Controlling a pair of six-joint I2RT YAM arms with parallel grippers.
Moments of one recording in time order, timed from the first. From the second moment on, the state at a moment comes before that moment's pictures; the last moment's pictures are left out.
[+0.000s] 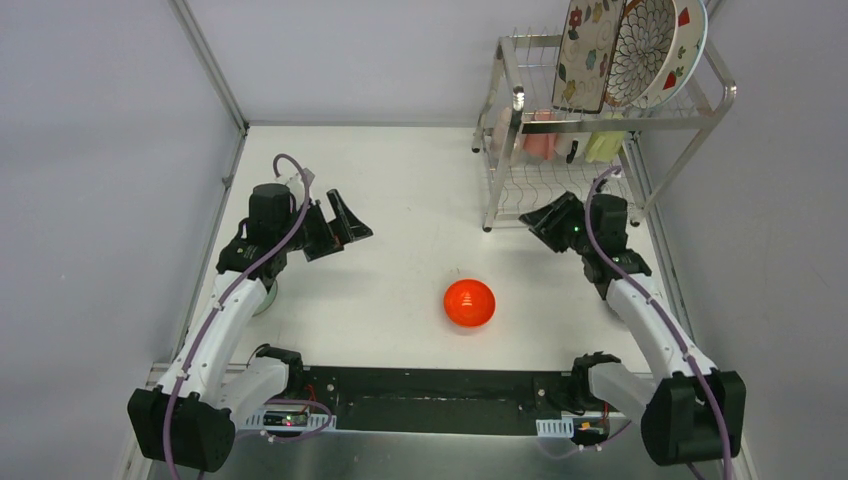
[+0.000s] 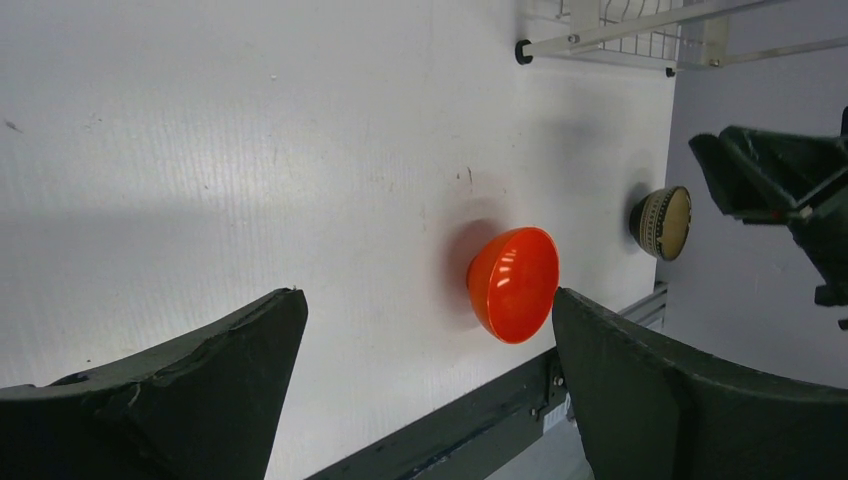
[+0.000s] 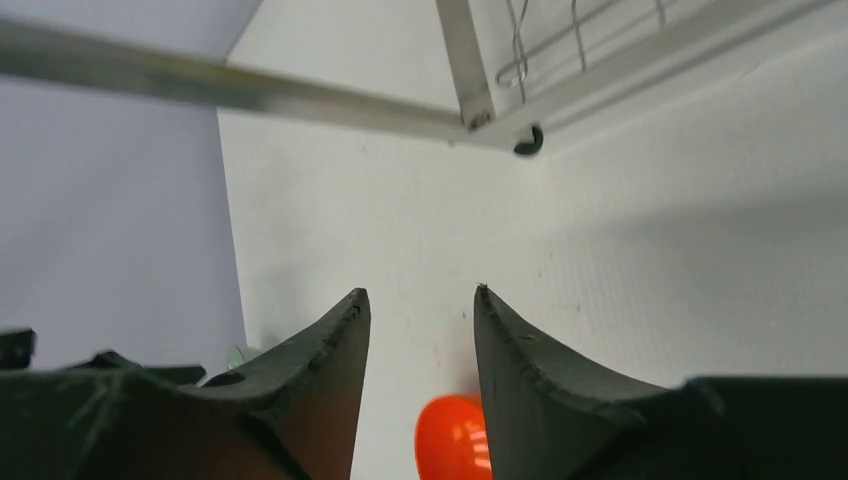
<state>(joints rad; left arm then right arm) -0.17 0.96 0.85 -0.47 0.45 -0.45 0.11 1.07 0.70 -0.12 -0.29 0.89</state>
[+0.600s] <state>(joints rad) -0.17 0.96 0.80 -0.57 0.44 -0.43 0.55 0.97 0.60 -0.50 -0.19 0.79</state>
